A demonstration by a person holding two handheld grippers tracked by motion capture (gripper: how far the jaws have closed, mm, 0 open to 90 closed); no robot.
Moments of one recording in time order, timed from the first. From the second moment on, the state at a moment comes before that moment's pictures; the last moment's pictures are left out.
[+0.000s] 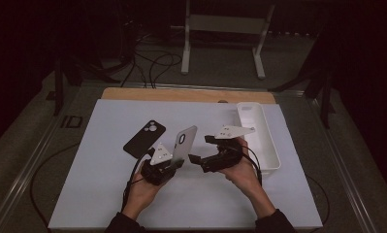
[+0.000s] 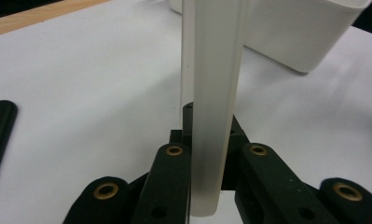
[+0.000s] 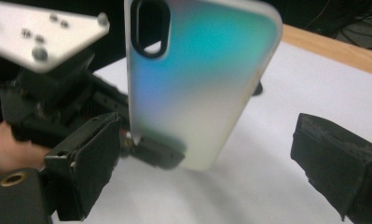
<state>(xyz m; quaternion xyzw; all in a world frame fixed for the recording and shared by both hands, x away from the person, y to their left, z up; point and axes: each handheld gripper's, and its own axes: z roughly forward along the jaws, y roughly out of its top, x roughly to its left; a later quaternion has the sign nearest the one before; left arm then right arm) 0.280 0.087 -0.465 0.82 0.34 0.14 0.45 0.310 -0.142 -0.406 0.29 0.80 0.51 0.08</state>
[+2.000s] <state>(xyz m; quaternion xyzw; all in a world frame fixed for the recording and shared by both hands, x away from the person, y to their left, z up) 0.273 0.076 -0.466 0.80 0.35 0.13 0.47 0.311 -0.120 -0.398 0.37 0.74 0.55 0.10</state>
